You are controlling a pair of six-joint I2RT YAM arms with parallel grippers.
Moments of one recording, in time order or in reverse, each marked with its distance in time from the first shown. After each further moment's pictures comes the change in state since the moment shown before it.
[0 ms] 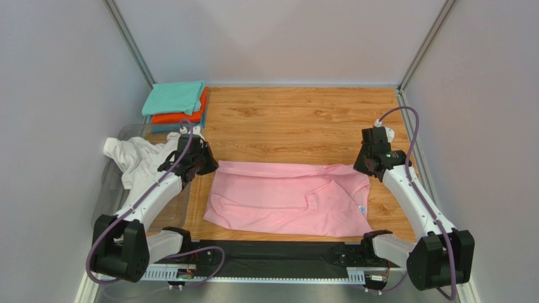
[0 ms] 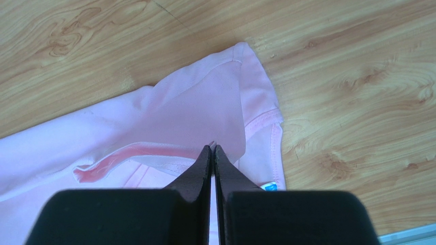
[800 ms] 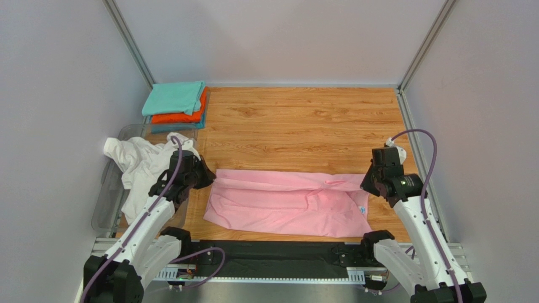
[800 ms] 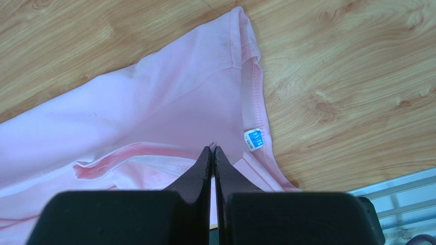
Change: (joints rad) left arm 0.000 -0.284 -0.151 -0.066 0.013 -0.040; right arm 0.000 -0.298 -0.088 -0.214 -0.022 0.060
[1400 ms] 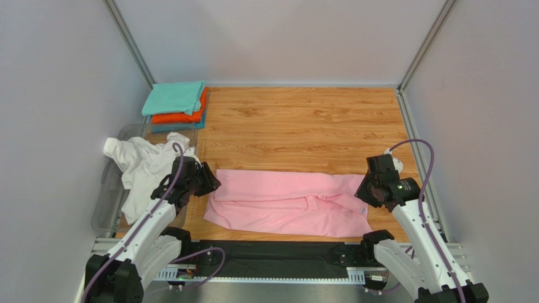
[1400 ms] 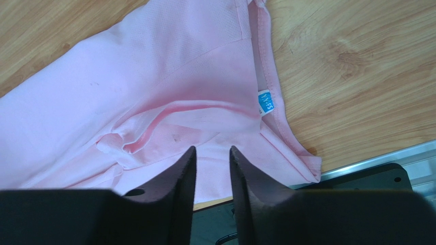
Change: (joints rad) left arm 0.000 -0.018 -0.086 -0.010 0.031 -0.042; right arm 0.052 -0.039 -0.064 -0.083 -0.051 0.145
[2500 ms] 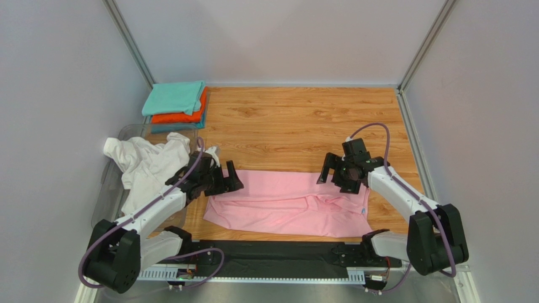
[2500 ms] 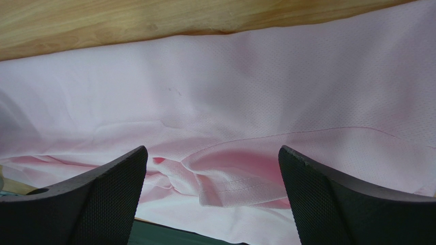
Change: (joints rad) left arm -0.158 0.201 0.062 0.092 0.116 0.009; right arm 0.076 0.436 -0.013 0.440 -0.318 -0.115
